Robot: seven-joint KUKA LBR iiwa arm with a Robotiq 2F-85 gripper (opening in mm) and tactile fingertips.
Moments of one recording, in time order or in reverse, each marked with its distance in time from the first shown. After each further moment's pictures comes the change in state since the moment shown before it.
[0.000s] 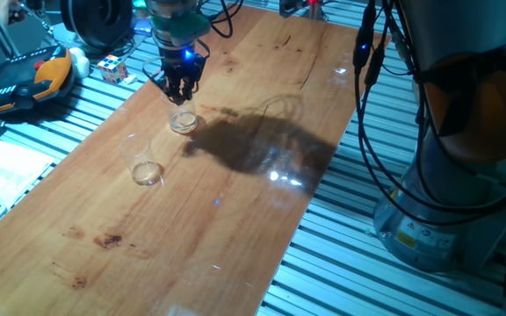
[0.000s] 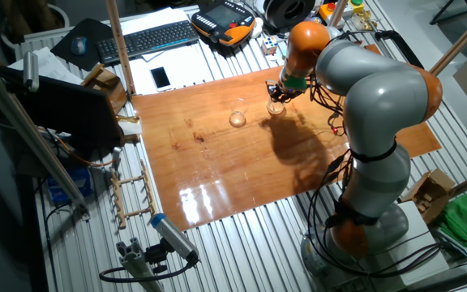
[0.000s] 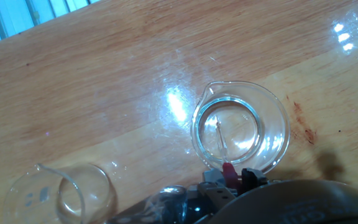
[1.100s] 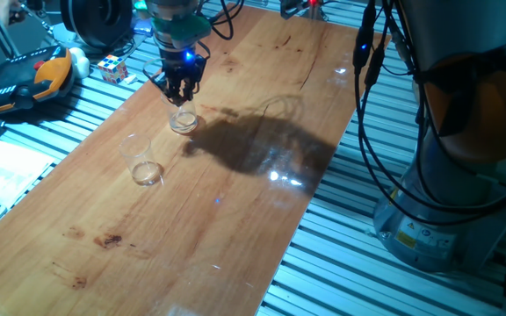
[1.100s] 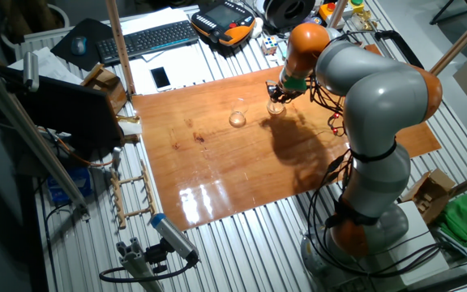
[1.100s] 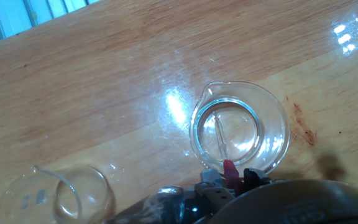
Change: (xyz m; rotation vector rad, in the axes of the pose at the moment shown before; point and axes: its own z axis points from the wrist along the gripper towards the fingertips) arm 0.000 -0.002 0.004 0.001 -0.007 0.001
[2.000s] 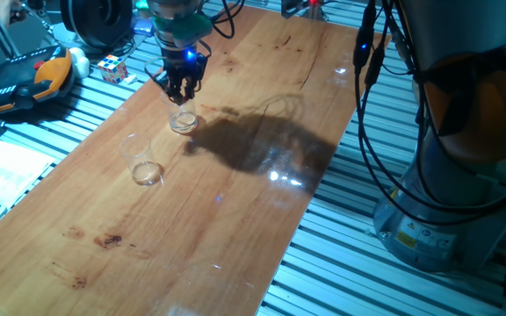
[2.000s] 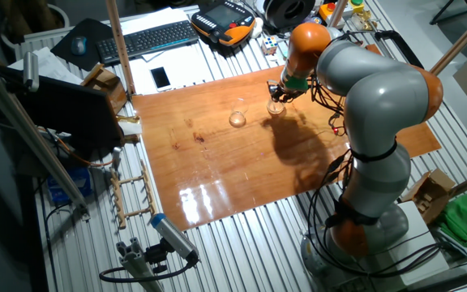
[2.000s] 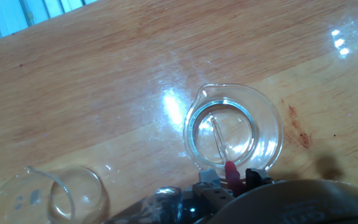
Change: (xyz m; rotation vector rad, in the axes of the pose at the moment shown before) arm -0.003 -0.006 -0.002 0.007 -0.003 -0.012
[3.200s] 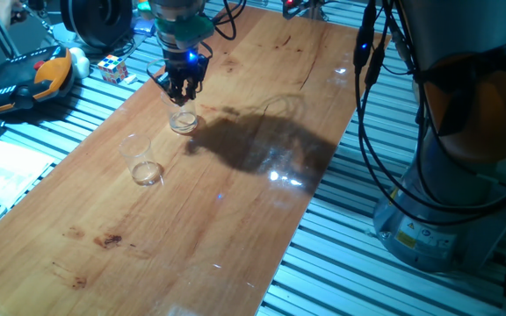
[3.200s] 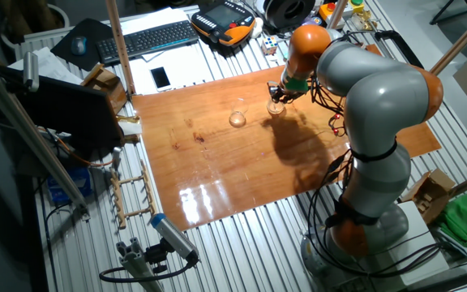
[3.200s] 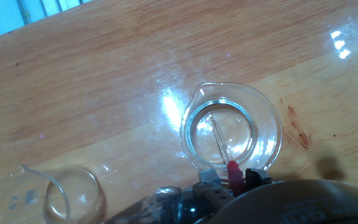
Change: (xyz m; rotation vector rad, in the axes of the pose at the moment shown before) arm 0.002 -0.001 0.005 -0.002 -0.004 -0.002
